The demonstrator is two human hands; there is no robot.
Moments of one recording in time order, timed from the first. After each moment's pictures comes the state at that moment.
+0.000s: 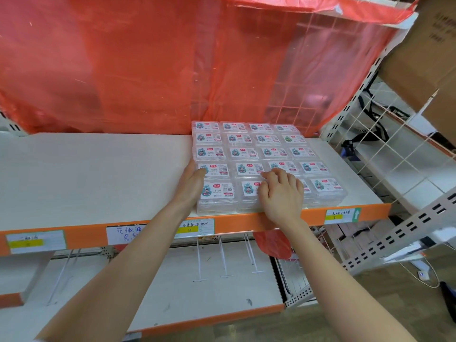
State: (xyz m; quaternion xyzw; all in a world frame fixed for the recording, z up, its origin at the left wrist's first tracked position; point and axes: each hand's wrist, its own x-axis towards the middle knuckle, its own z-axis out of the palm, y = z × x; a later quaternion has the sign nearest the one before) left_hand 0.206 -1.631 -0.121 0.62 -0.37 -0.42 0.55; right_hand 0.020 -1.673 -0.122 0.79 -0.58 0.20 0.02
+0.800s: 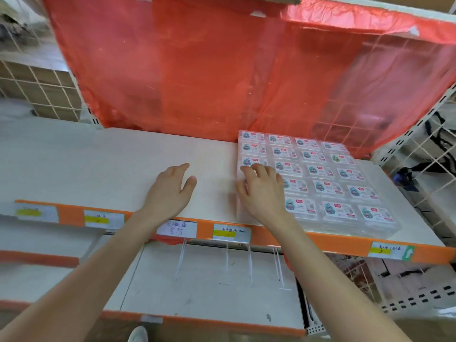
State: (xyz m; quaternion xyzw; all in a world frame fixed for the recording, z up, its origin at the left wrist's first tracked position) left_hand 0.297 -1.541 -0.101 0.82 -0.48 -0.12 0.30; right_hand 0.128 -1.645 -0.084 0.90 -0.42 0.13 -0.02
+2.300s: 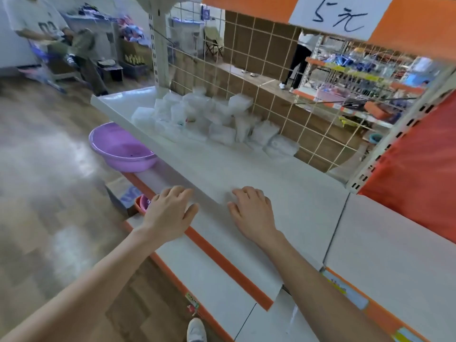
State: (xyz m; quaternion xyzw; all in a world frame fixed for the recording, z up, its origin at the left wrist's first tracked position) left_hand 0.708 -1.154 -0.117 0.95 -0.28 0.01 0.14; right_hand 0.639 -1.338 -0.112 0.99 -0.10 0.06 -0.10
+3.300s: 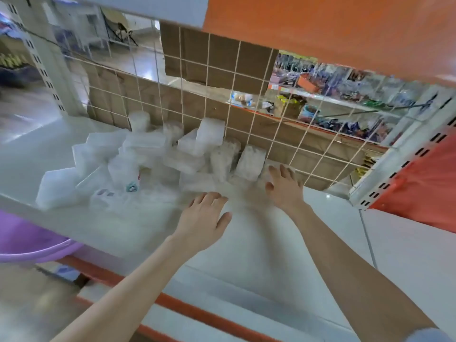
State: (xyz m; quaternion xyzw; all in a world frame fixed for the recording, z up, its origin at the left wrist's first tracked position) left_hand 0.899 -1.293 -0.123 0.84 -0.52 -0.04 0.18; right_hand 0.807 -1.486 -0.102 0.91 -0.40 0.04 -0.09
